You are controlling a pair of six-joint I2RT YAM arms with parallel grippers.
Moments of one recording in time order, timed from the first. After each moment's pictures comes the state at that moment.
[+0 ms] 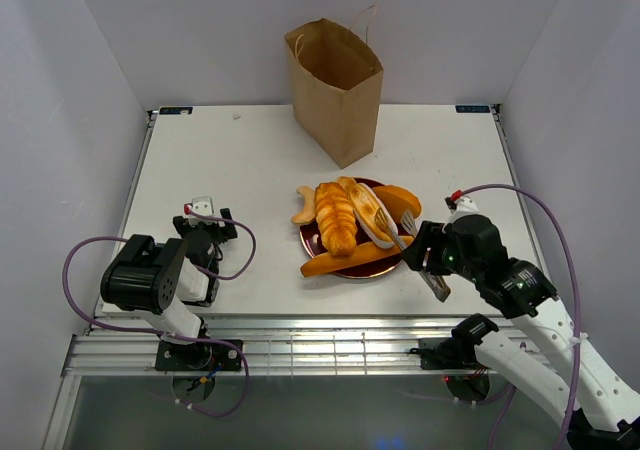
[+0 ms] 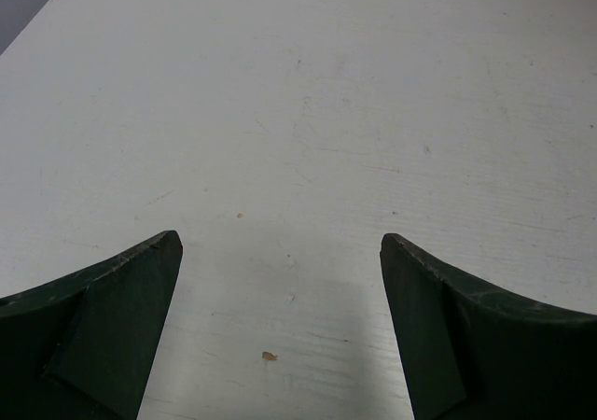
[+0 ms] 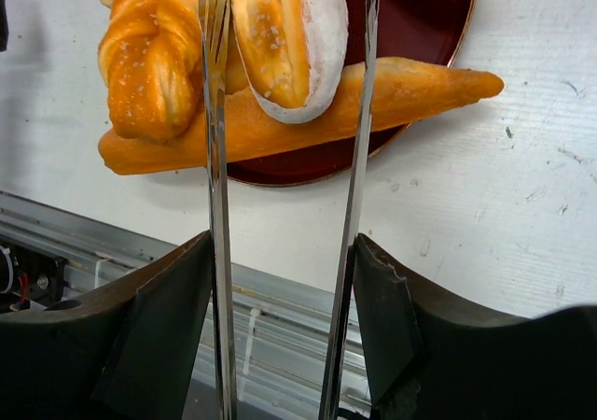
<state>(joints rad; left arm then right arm) -0.13 1.61 0.11 1.37 -0.30 -0.03 0.60 0.61 0.77 -0.80 0.03 0.56</state>
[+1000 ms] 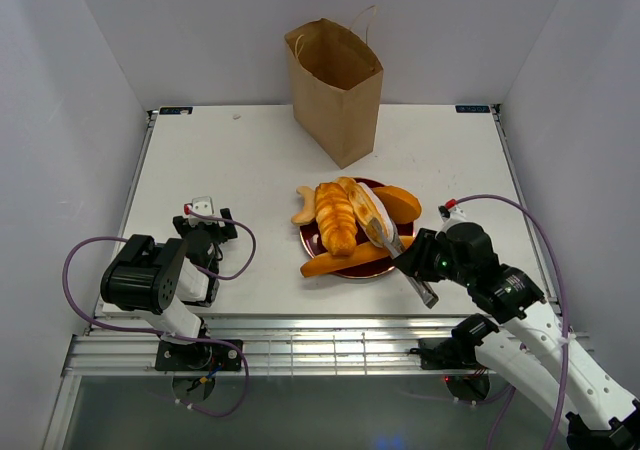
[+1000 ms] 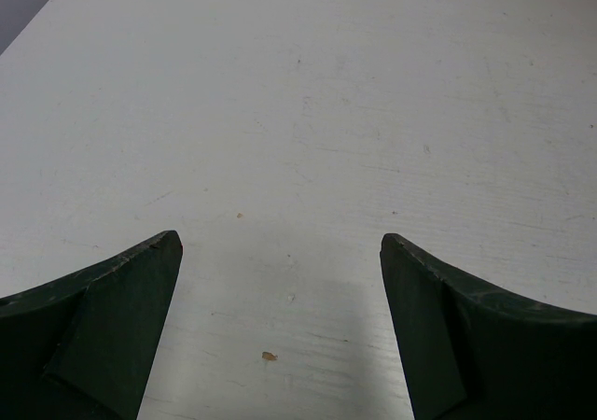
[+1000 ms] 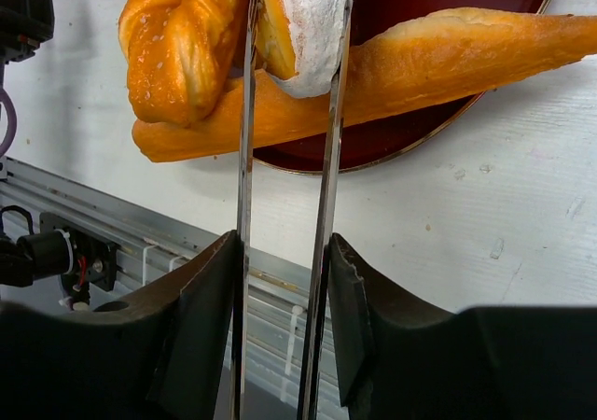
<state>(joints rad) -0.13 1.61 0.11 1.37 -0.30 -0.03 0.60 0.57 0.61 -0.67 -0.09 0.69</state>
